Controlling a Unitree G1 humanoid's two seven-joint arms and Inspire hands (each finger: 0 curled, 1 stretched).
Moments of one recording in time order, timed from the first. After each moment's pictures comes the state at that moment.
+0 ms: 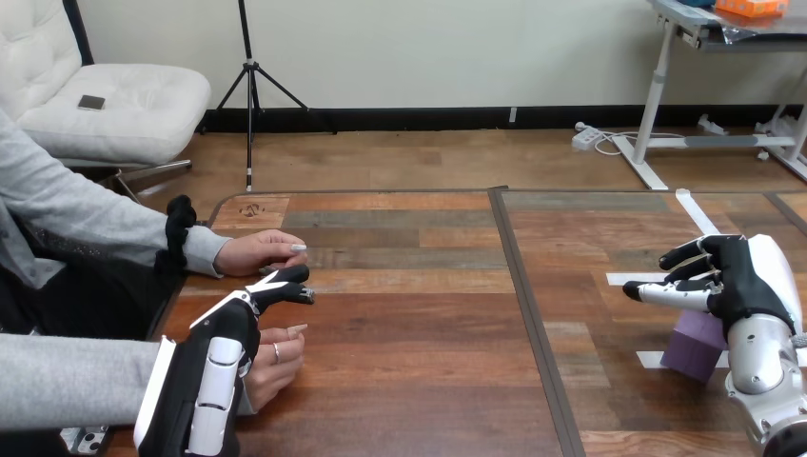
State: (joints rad) left arm 0.33 0.10 0.01 0.12 -0.22 -0.67 -0.29; right arm -0.65 -0.44 0.02 1.32 -0.26 -0.27 -0.29
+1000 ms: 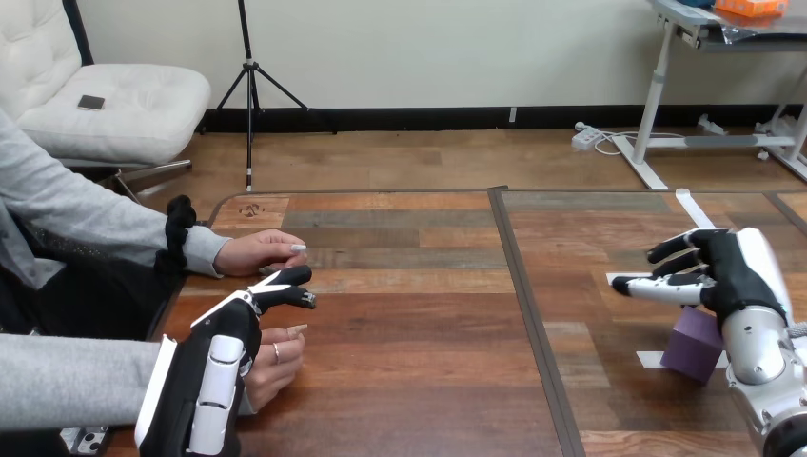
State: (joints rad) left arm 0.33 0.10 0.01 0.12 -0.22 -0.67 -0.30; right arm -0.66 -0.45 0.02 1.30 -0.26 -0.26 -0.18
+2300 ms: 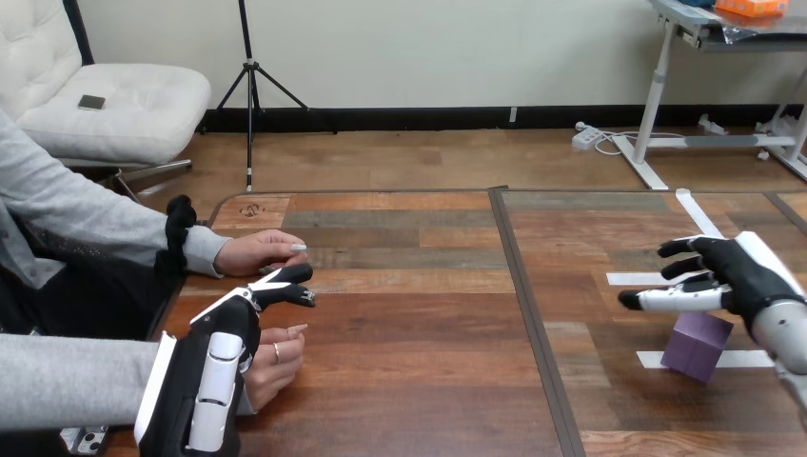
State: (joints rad) left arm 0.32 0.10 0.02 0.12 -0.22 -0.67 -0.30; right arm -0.67 -0.56 0.06 1.28 -0.30 -0.24 0.07
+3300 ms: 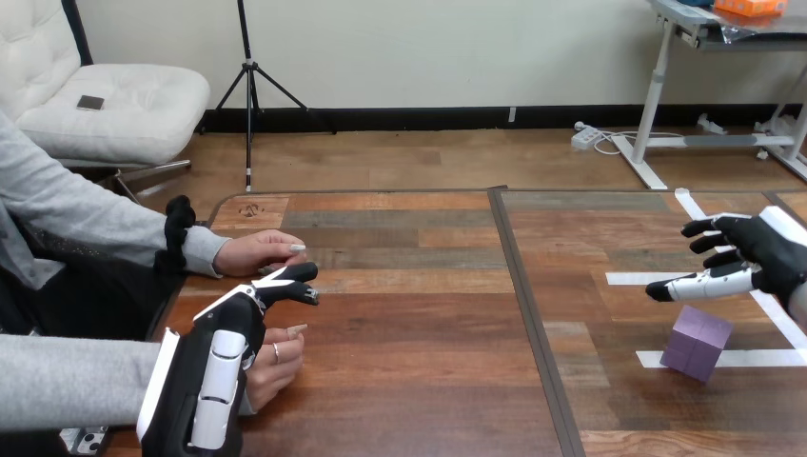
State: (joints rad) left arm 0.31 0.10 0.02 0.12 -0.22 -0.67 -0.31; right arm -0.69 -0.66 0.09 1.22 -0.34 -0.25 0.16
